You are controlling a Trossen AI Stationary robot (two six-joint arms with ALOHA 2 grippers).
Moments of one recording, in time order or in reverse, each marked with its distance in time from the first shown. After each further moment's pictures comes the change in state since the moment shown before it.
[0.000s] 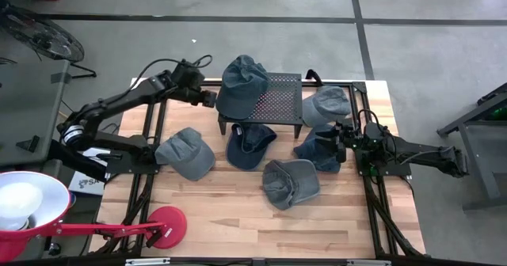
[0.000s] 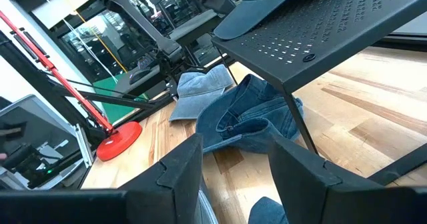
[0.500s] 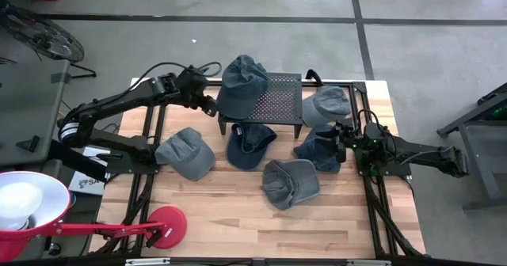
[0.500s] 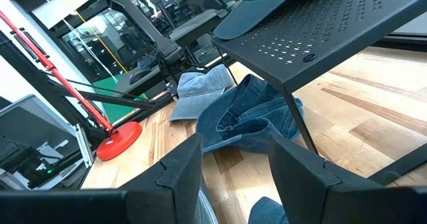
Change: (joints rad) left arm -0.190 -0.005 0.152 -0.207 -0.244 0.042; right arm 0.000 0.000 0.000 0.000 0.000 0.000
